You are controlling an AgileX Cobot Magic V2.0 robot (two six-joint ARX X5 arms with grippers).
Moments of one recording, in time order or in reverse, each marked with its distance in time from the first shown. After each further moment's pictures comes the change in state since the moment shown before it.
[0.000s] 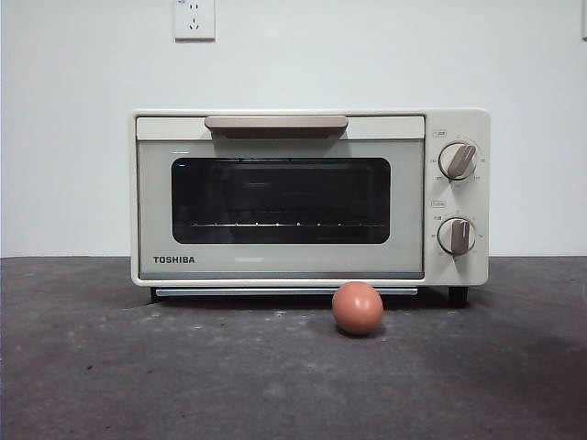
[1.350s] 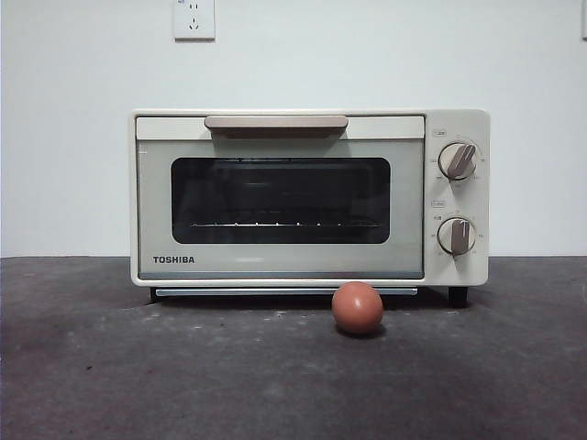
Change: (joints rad) left arm -0.016 0.506 0.573 -0.477 0.483 0.187; right arm 0.026 0.447 0.619 -0.590 -0.552 0.012
